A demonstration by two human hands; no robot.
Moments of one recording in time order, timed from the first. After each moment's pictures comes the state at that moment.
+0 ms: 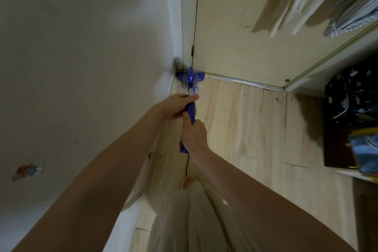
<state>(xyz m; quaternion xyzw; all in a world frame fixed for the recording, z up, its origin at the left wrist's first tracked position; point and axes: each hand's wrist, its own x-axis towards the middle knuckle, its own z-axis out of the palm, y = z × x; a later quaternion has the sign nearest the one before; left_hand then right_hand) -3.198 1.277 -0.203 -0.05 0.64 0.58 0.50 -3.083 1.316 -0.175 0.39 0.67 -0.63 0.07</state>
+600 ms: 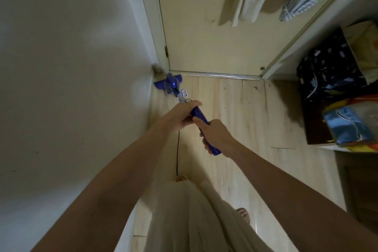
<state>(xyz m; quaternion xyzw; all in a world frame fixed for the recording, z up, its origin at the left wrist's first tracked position) -3.120 1.373 -0.210 -0.13 0.62 0.58 0.51 -3.007 1.441 -0.157 0.41 0.69 -0.57 0.21</state>
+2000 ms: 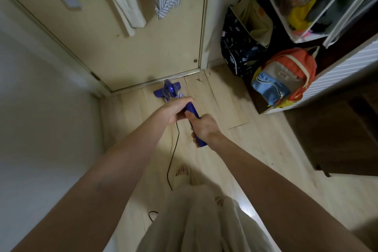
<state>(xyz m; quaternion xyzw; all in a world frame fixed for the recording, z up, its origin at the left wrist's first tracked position) -2.955 1.628 -0.188 0.00 0.71 0.43 0.56 -2.830 1.642 -0.141 0.53 0.59 -0.60 0.08</state>
